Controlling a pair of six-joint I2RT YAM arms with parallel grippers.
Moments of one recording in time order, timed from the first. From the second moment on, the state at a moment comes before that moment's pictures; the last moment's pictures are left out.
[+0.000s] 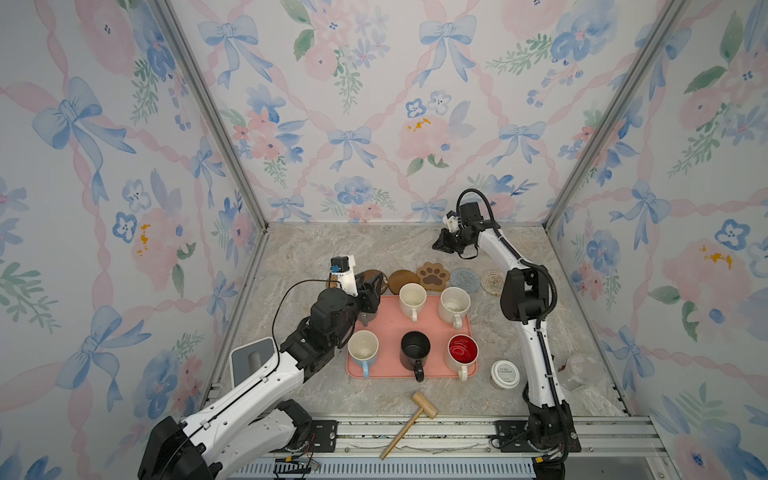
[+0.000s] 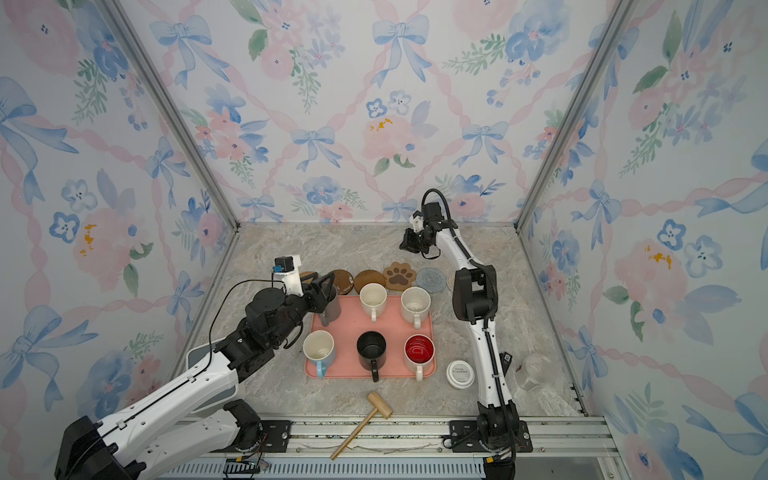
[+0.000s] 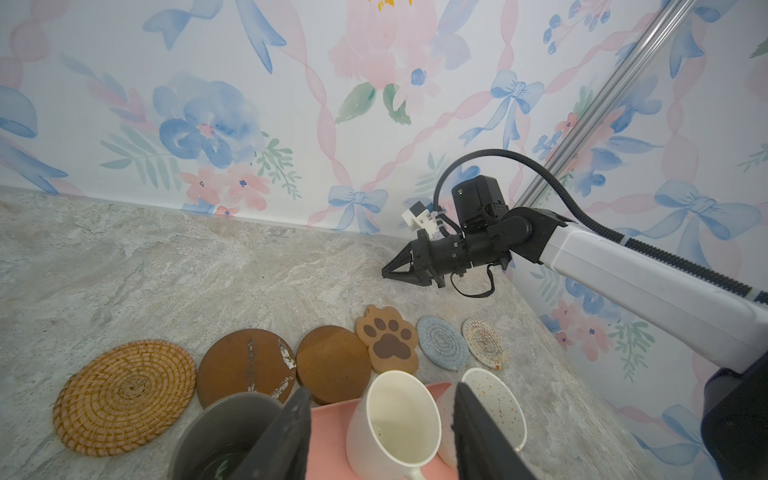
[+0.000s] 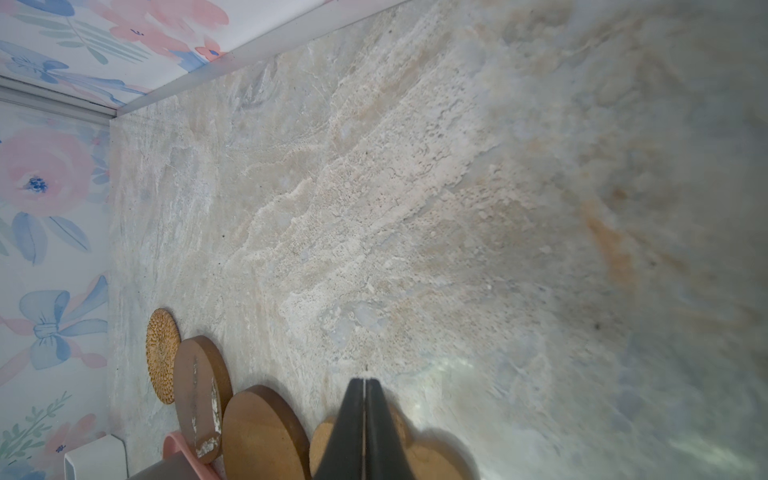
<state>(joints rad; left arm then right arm) -0.66 0.95 0.66 0.15 -0.25 -0.43 0.22 2.61 2.40 -0.78 -0.51 0.36</state>
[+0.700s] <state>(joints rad) -0.66 0.95 0.64 0.17 -0.25 -0.42 0.22 2.66 2.41 -0.90 -0.52 0.32</state>
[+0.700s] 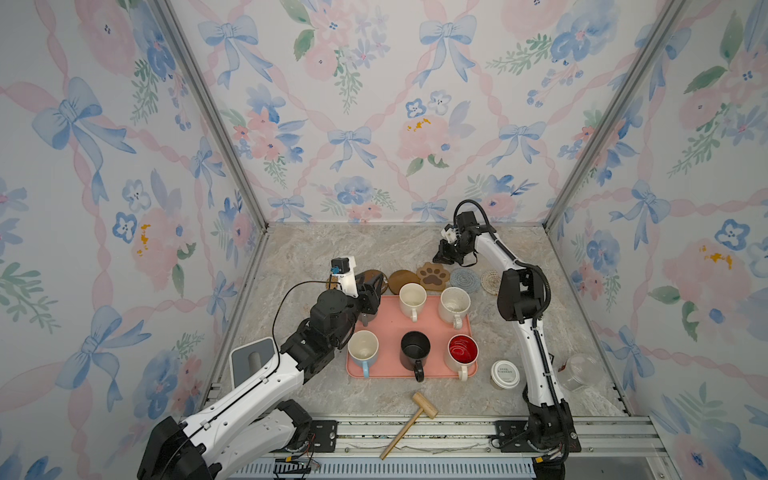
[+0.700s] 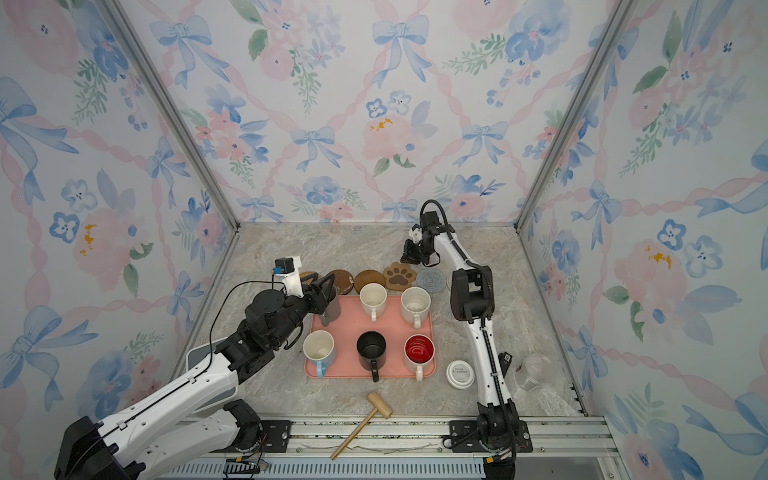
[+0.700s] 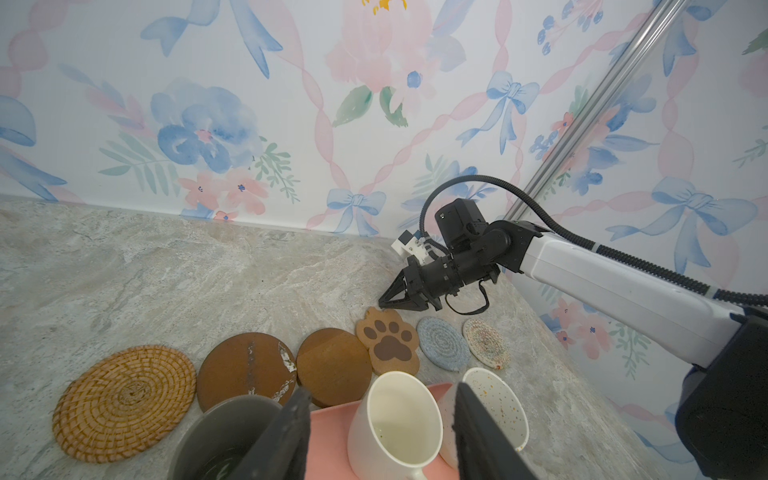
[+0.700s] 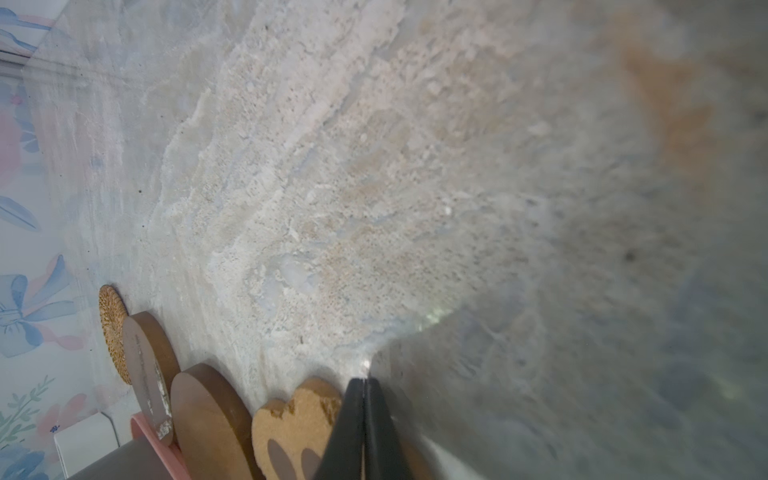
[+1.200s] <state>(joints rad) -0.67 0.91 0.62 0.19 -0.25 -0.42 0.22 2.65 2.39 -0.91 -0.53 0.29</state>
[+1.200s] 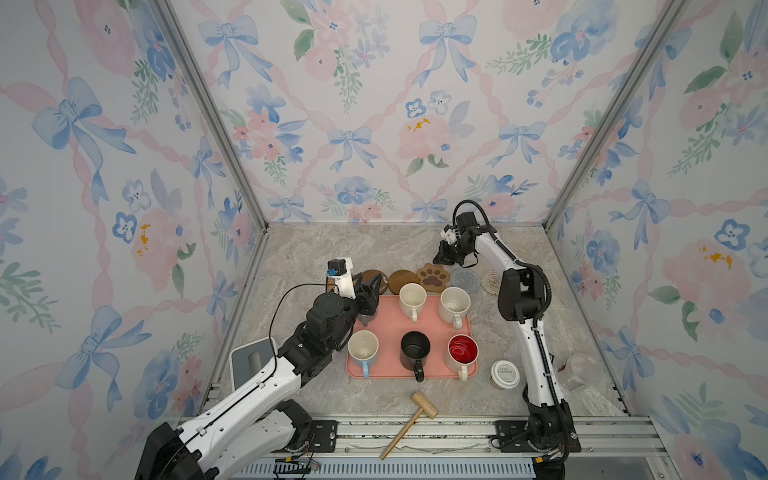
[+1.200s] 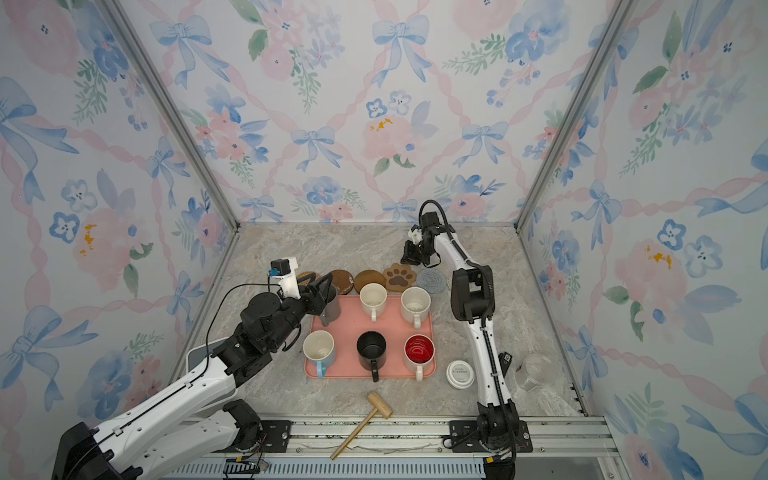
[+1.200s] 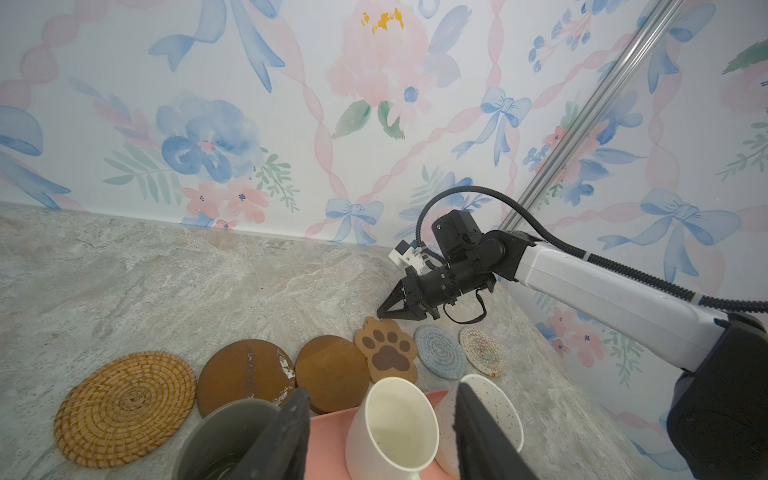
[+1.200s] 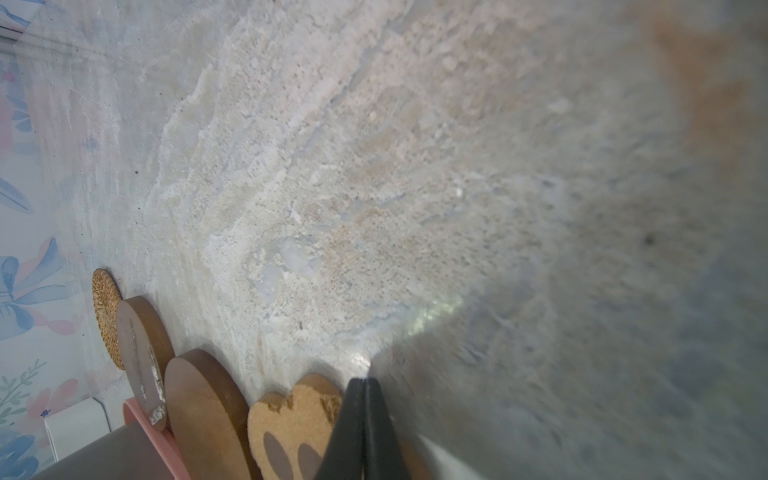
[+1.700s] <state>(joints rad) -0.67 0.91 0.61 0.19 -0.26 -0.42 0.20 2.58 2.25 -0.76 -0.61 0.39</state>
